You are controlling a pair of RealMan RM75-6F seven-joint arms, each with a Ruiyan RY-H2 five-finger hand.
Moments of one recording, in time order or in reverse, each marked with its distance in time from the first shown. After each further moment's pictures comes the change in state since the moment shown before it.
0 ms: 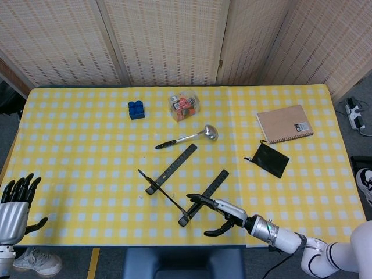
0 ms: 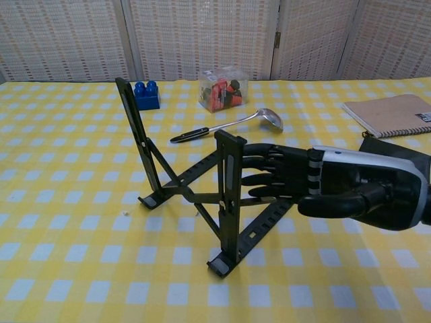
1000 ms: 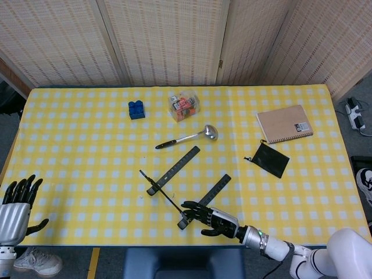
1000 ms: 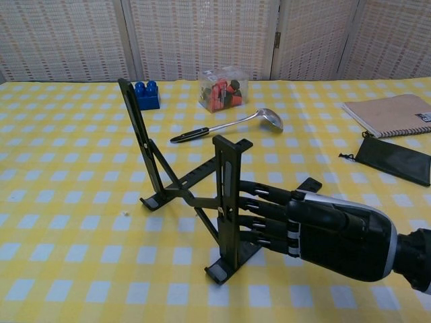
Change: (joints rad) left arm 0.001 -0.003 0.007 0.010 0.013 -0.005 -0.006; right arm -0.045 -0.196 -0.047 0.186 0.000 0.045 0.432
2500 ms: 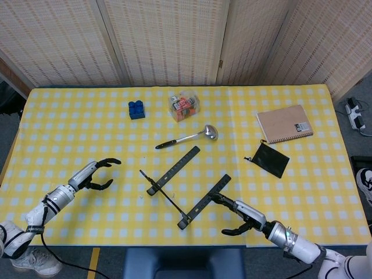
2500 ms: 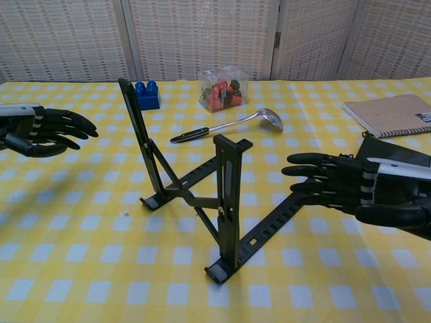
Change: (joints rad) left arm -0.609 -0.229 0.056 0.584 0.258 -0.564 -1.574; right arm -0.069 0.252 -0.006 -0.164 0.026 0.005 -0.450
